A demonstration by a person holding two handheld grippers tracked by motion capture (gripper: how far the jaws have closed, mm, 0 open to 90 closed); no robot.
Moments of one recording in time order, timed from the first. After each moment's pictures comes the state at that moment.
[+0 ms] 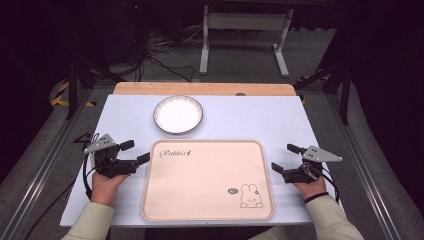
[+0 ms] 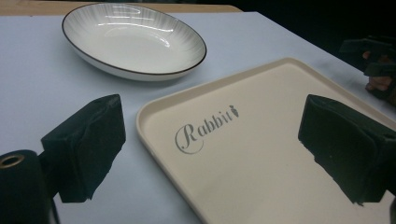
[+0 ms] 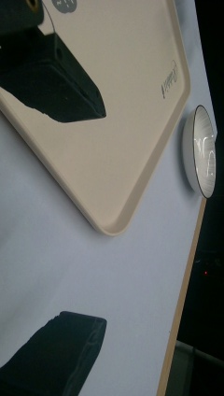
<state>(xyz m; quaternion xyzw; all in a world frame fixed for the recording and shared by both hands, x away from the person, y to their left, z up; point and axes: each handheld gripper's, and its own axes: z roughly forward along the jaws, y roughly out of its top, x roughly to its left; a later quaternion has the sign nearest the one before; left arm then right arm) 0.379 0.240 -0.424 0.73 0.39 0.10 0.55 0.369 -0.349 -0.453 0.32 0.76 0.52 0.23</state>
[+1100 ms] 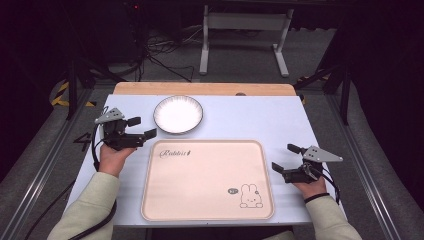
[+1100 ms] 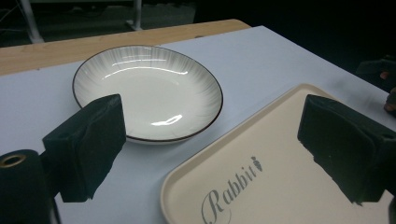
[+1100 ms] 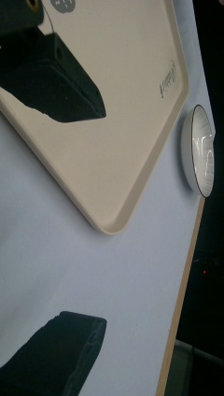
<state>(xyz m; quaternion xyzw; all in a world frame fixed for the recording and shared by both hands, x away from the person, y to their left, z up) 0.442 0.228 -0.393 0.74 0.37 0.11 0.55 0.369 -0.349 -0.453 0.32 0.76 0.53 0.23</state>
